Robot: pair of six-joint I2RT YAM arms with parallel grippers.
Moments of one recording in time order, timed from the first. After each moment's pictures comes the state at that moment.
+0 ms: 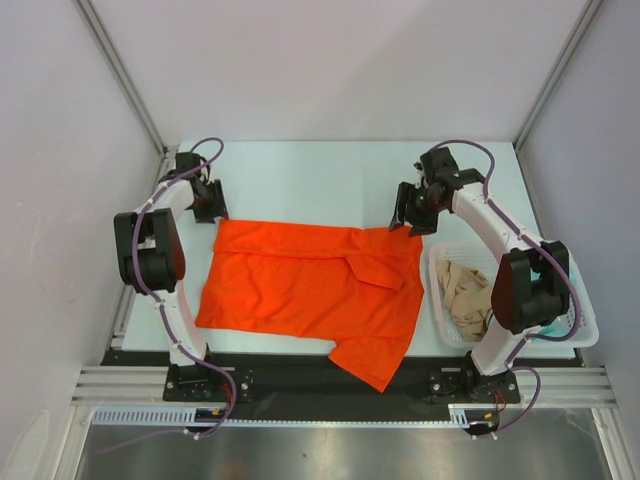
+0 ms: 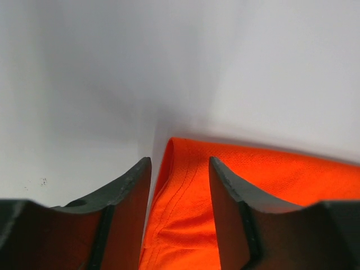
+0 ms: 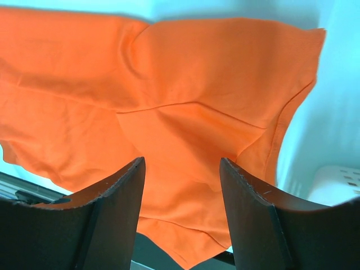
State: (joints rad) left arm 0.11 2.02 1.48 -0.54 0.11 -0.15; right arm 0.27 1.70 1.43 -0.82 -0.25 0.41
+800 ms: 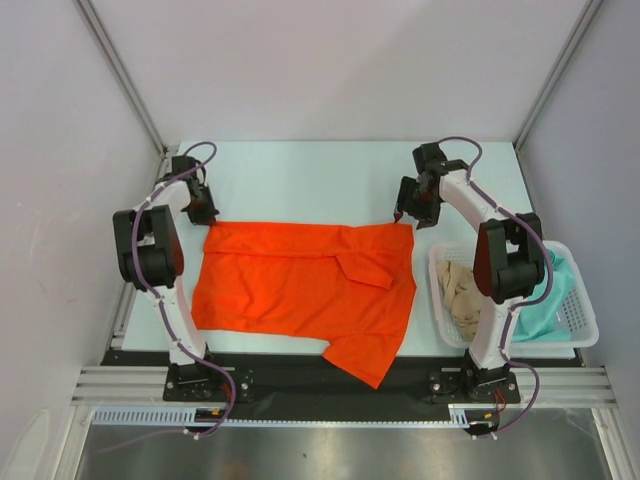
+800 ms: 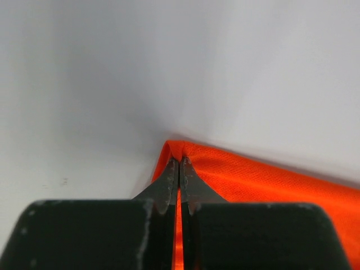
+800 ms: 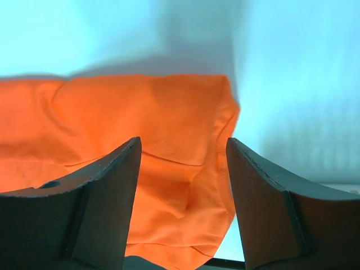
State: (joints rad) left arm 0.14 2.06 1.49 -0.55 0.05 -0.19; right arm 0.23 1.93 1.57 -0.81 -0.04 0.47
